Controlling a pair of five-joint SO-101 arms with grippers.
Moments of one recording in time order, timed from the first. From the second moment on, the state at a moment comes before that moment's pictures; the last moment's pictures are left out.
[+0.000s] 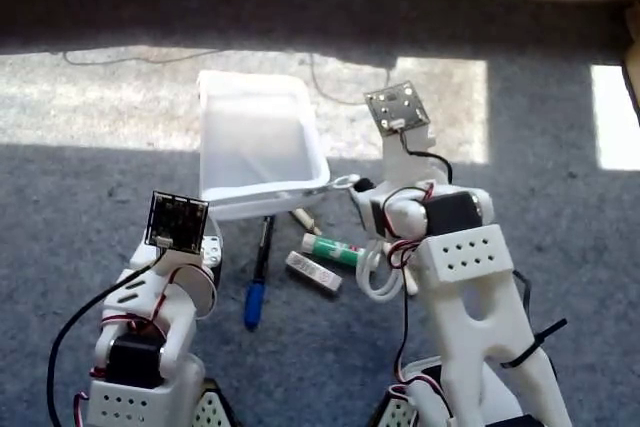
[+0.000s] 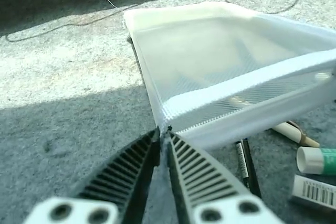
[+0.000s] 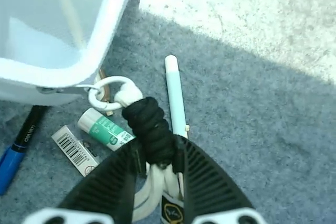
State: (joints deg) left arm -1.7 -103.3 88.7 55.1 -1.2; right arm -14.9 -36.1 38.3 64.4 8.7
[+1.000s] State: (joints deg) left arm -6.8 -103.3 90.2 49.4 5.6; right arm -19.9 -52.0 40.9 70.2 8.7
